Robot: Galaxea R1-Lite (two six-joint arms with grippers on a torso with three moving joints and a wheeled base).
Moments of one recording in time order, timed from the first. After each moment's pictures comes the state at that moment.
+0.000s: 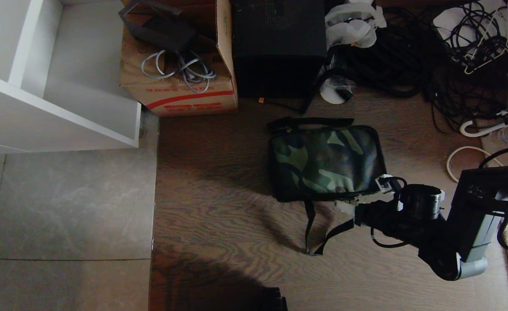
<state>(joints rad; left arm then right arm) 0.00 0.00 0.00 -0.02 0.02 -0.04 0.13 2.32 -0.61 -1.42 0.42 0.25</state>
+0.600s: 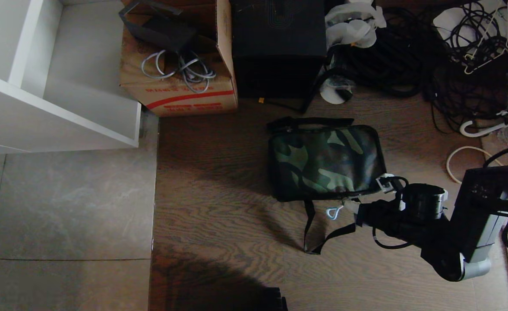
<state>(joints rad) -0.01 0.00 0.00 -0.02 0.02 -0.04 0.12 2.30 -0.59 -1.42 0.42 0.21</state>
